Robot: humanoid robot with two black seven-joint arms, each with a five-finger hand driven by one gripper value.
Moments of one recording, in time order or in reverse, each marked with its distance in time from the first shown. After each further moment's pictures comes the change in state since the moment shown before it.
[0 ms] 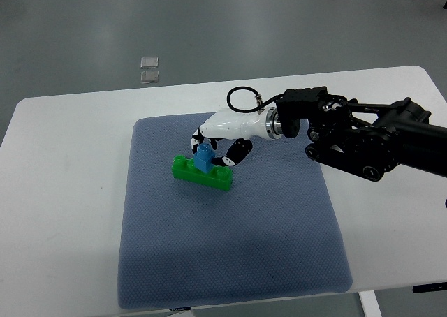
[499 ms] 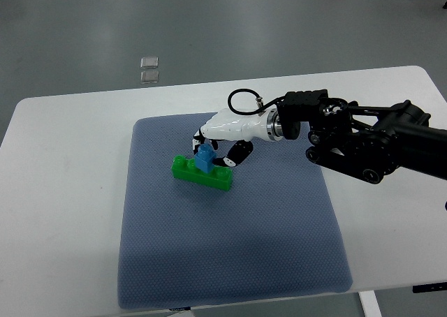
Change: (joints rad) left arm 0.000 0.000 0.000 0.000 0.000 0.000 0.000; right arm -0.013 0.001 -0.001 -0.006 -0.019 -0.026 0.000
